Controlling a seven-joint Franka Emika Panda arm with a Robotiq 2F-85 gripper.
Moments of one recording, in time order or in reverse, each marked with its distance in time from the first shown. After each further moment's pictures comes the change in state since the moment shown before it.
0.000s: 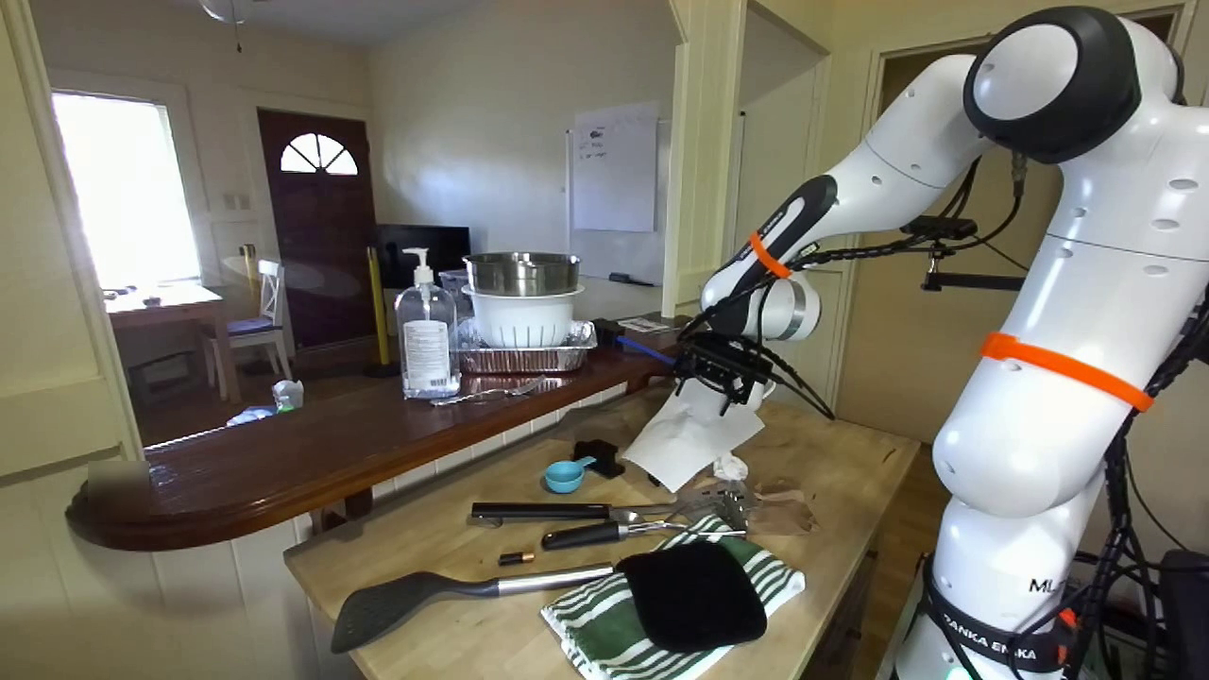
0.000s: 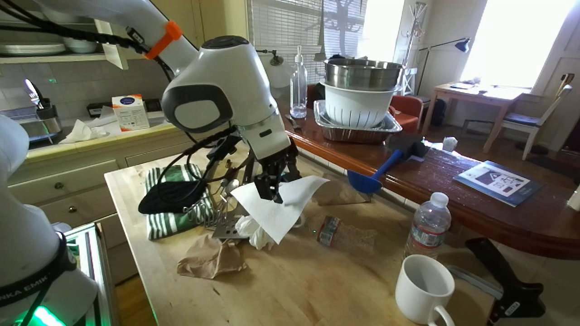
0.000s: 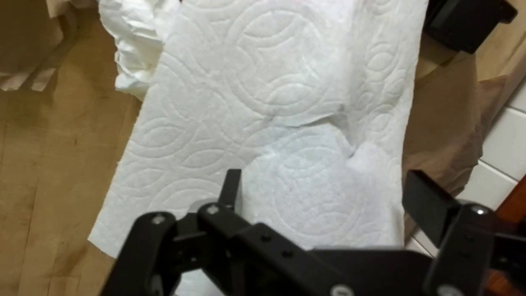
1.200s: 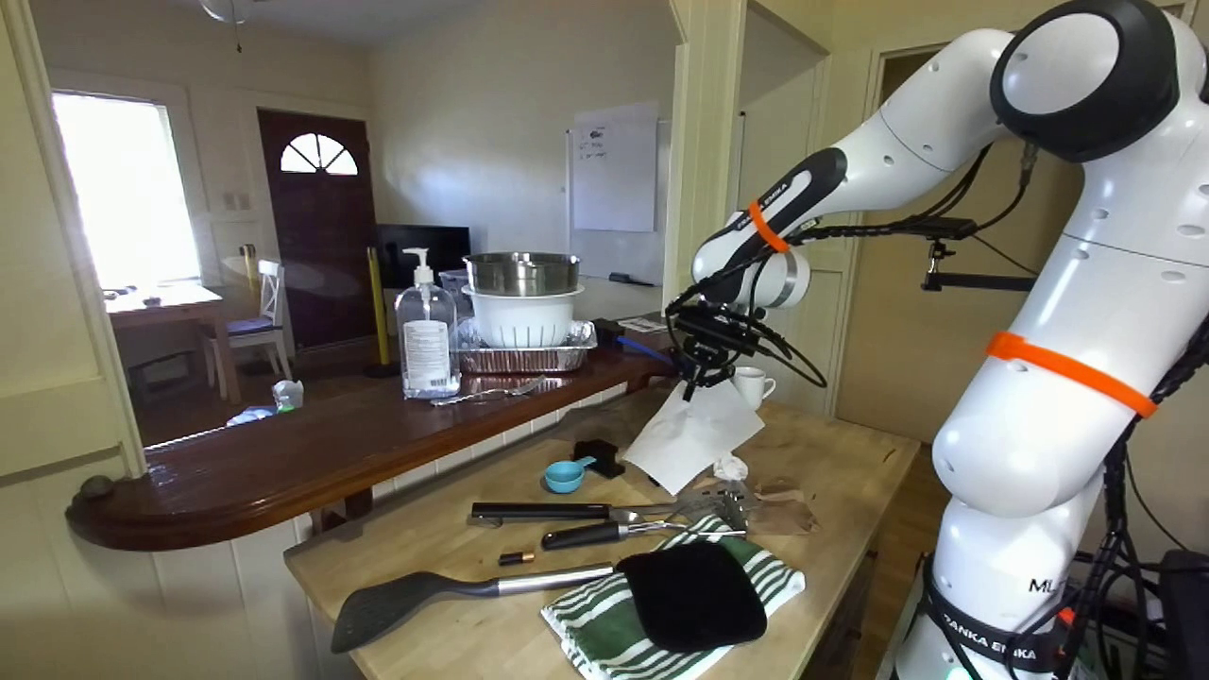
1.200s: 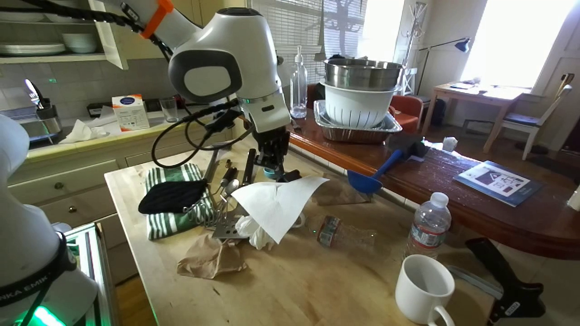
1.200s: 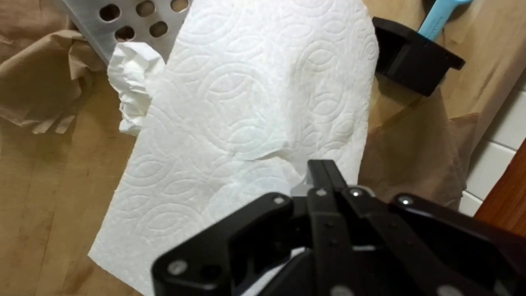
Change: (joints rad) arm -0.004 -0.055 0.040 0.092 -0.071 -0.265 0.140
